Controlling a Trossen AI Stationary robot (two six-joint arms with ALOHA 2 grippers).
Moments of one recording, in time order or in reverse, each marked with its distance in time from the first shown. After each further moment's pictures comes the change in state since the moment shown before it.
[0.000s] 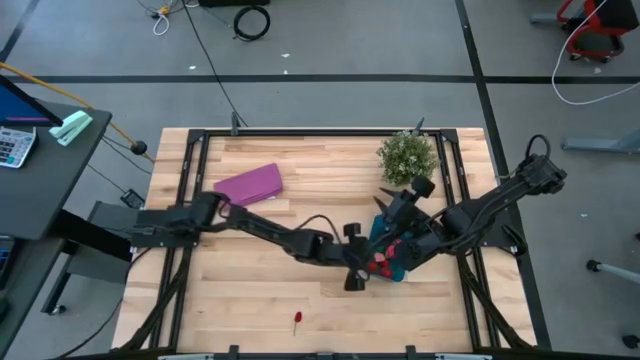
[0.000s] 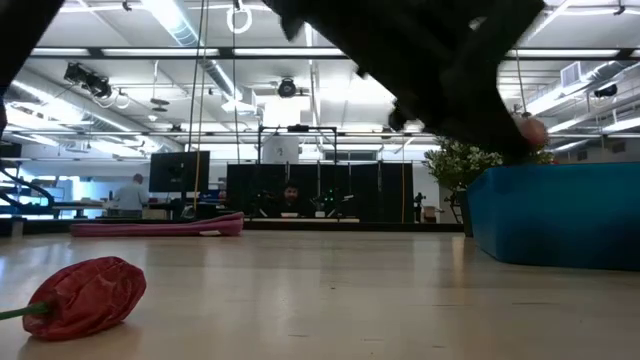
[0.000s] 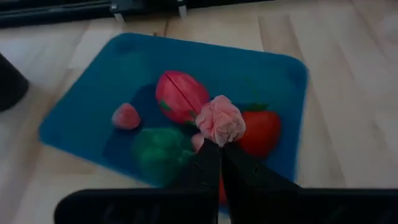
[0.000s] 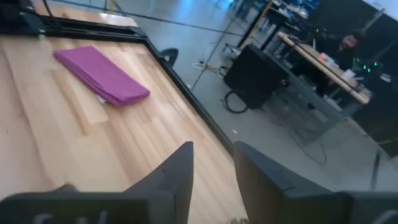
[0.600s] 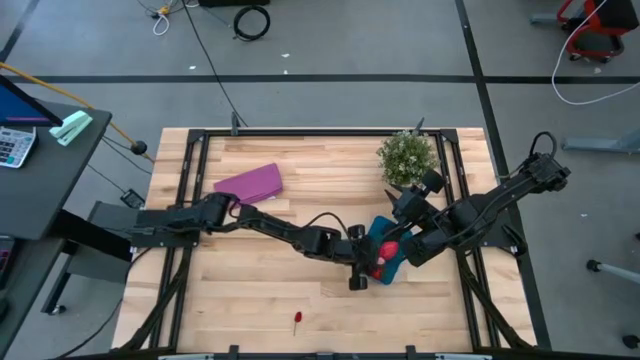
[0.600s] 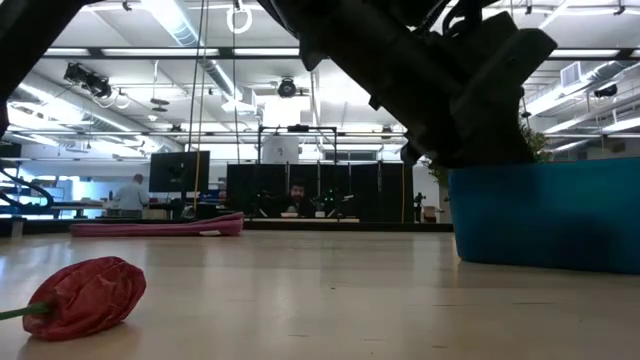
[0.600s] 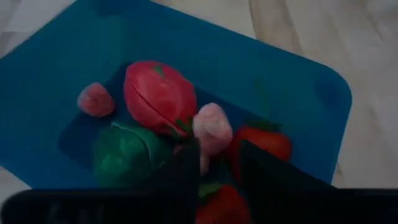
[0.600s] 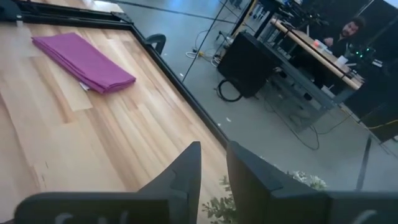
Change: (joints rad) left arm 0.040 0.092 0.075 -0.054 0.156 -0.049; right arm 0.000 -0.047 0.000 -0.181 -0.008 0.133
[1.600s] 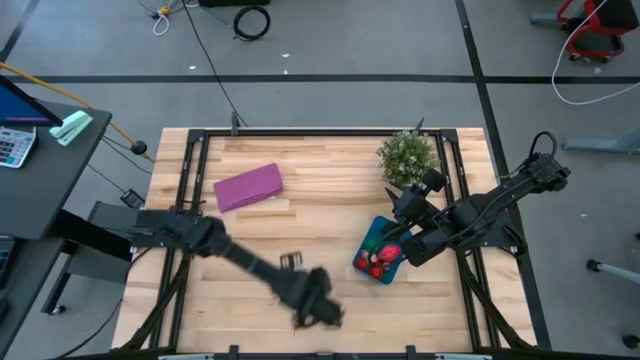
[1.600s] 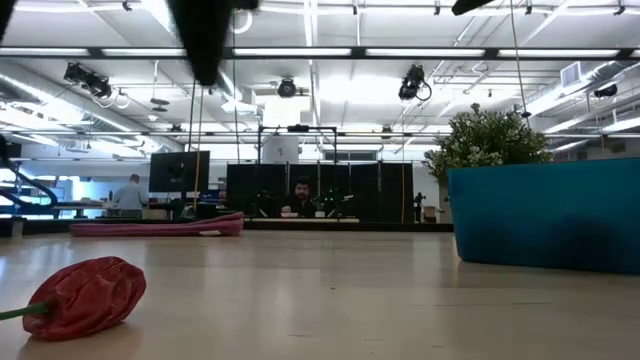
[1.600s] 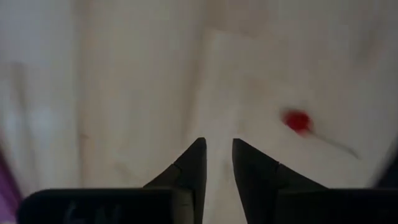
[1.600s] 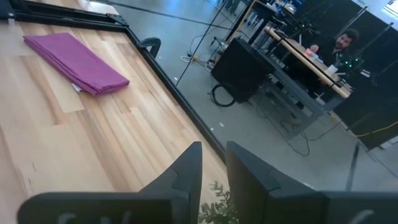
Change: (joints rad) left arm -0.298 -0.004 0.510 -1.429 0.001 -0.589; right arm 0.000 0.000 0.000 0.001 0.031 -0.032
